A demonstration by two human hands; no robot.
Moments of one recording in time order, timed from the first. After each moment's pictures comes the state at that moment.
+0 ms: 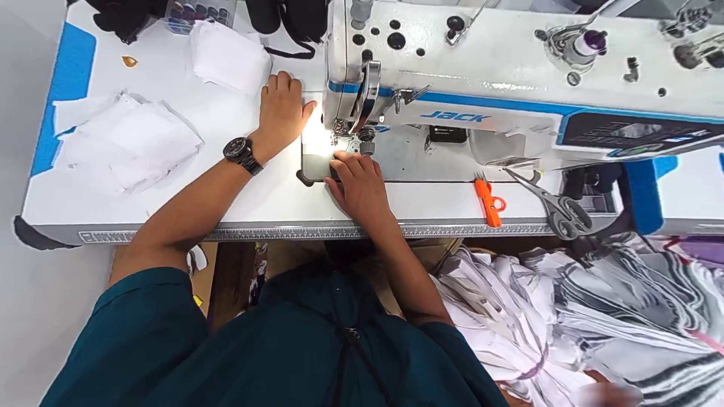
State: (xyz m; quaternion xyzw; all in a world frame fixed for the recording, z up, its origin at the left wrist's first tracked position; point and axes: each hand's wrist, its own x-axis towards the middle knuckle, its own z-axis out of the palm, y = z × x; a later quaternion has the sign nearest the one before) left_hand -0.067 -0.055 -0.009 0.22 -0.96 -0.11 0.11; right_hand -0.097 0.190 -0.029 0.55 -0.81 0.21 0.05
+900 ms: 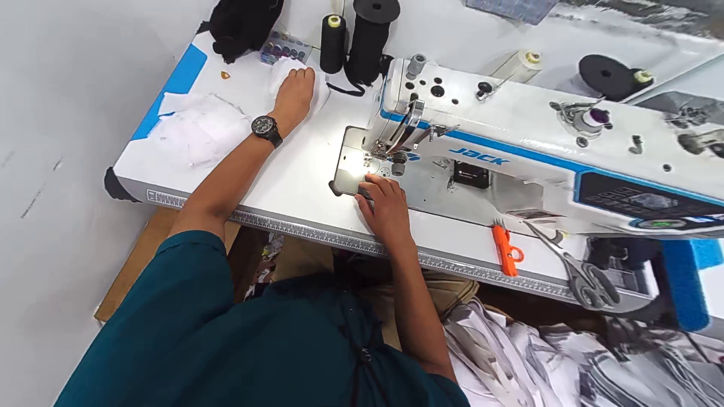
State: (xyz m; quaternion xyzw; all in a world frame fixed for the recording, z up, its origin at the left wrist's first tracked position) left_hand -0.048 -0.132 0.030 0.32 -0.94 -0.07 0.11; right_hand -0.106 0.200 -0.027 0.56 -0.79 0.26 0.01
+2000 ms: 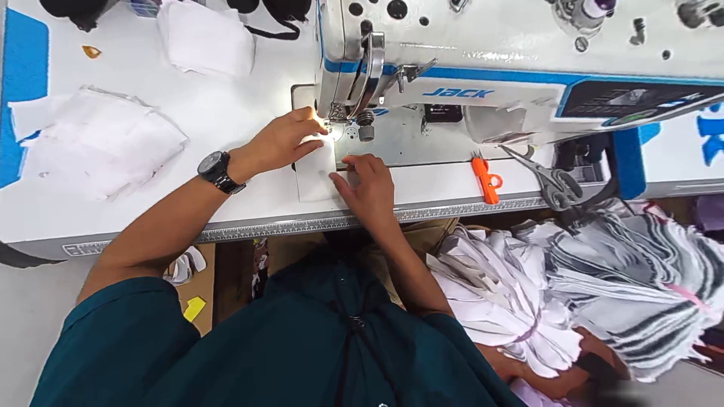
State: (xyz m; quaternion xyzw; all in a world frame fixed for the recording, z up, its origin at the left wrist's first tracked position) left_hand -0.021 -0.032 -0.003 -0.13 -0.93 -0.32 0.10; right_hand -0.074 0.213 -0.021 0.40 -0.85 0.34 0.03
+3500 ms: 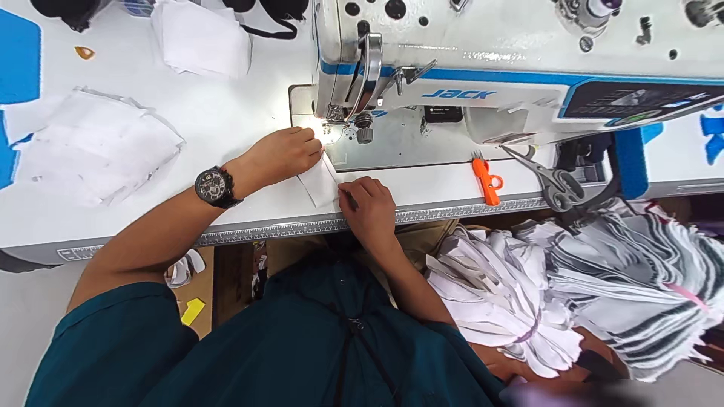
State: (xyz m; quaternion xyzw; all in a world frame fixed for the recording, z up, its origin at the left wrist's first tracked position) left_hand -0.009 -0.015 0.010 -0.27 -0.96 -0.02 0.10; right_hand -0.048 0.232 -0.024 0.41 -0.86 0.30 0.06
